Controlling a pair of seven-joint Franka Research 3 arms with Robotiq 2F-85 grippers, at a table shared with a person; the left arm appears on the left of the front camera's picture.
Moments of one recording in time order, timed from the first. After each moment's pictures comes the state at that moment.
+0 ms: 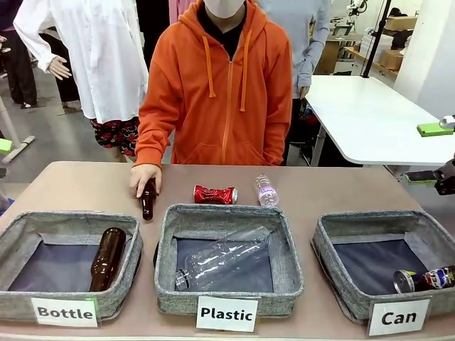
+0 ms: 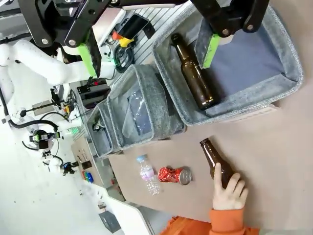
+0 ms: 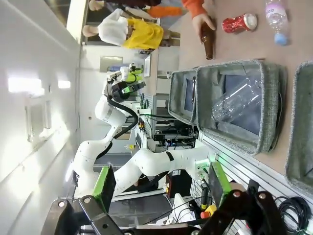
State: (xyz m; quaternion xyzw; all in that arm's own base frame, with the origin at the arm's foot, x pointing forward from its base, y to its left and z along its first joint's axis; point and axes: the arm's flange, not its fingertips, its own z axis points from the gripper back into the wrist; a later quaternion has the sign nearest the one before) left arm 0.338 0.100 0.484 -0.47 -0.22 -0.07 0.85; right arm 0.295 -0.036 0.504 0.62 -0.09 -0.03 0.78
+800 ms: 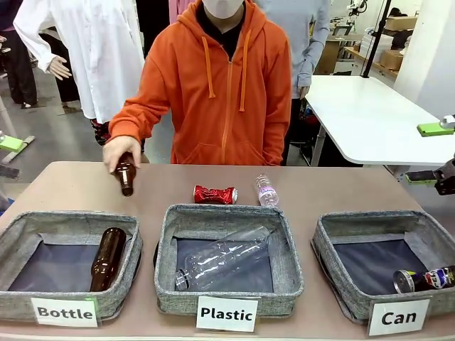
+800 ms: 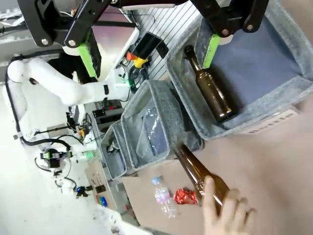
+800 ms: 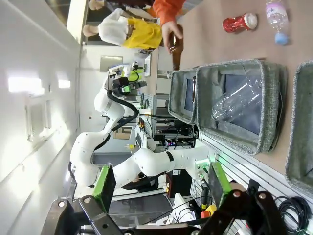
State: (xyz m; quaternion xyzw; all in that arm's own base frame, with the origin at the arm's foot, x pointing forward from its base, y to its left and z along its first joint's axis) left arm 0.367 0.092 0.484 -0.50 -0.15 -0.10 0.85; right arm 0.295 -0.036 0.504 0.62 -0.09 -0.03 0.78
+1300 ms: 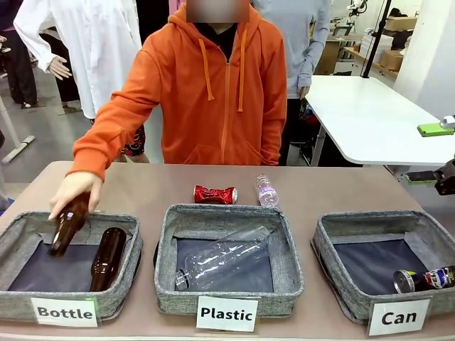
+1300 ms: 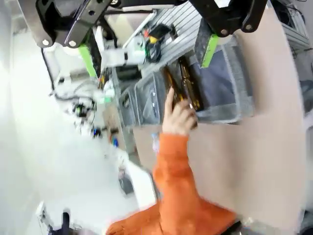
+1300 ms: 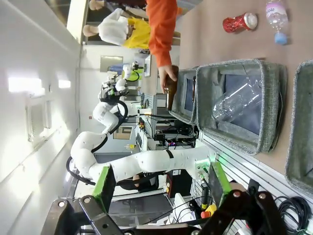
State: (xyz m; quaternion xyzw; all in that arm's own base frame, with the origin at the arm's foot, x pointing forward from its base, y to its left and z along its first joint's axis) left arm 0.281 0.321 0.527 -0.54 -0.24 0.05 0.80; right arm 0.295 -0.036 0.503 0.62 -0.09 -0.03 0.78
